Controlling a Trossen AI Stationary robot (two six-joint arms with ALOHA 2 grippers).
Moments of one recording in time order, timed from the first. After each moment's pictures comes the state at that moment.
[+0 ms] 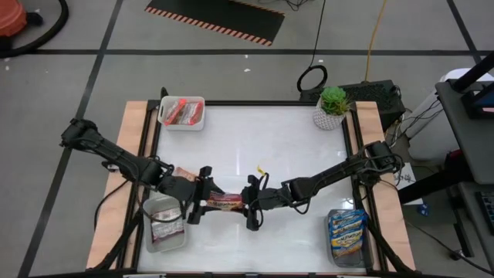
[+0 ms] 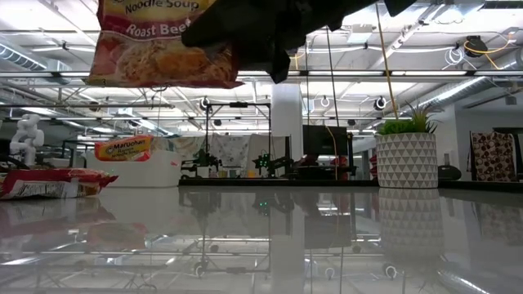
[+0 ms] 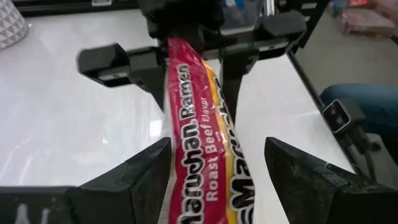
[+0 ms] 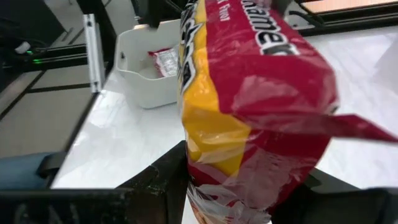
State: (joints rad) left arm -0.45 1.24 0.90 -0.26 -0.20 -0.17; right arm 0.32 1.85 1.15 0.26 0.22 0.30
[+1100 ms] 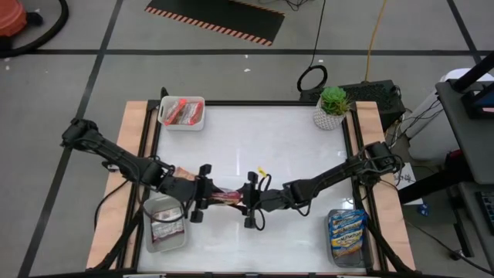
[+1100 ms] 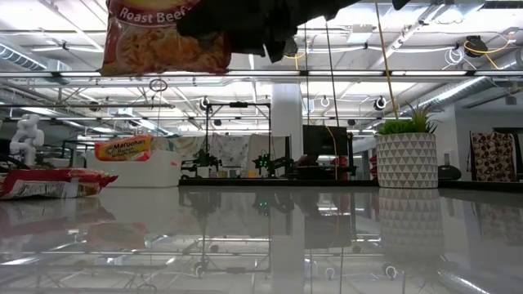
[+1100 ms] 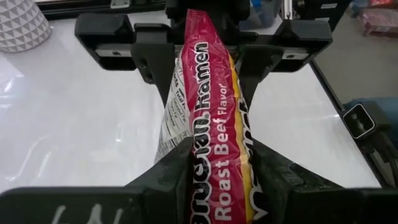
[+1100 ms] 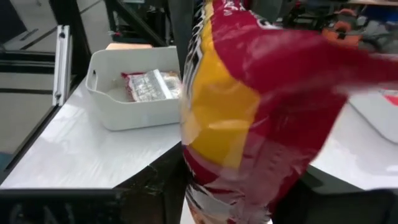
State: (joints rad) left arm -0.46 1.25 0.91 -0.27 -0.25 -0.19; right arm 0.32 1.85 1.14 0.37 0.39 0.10
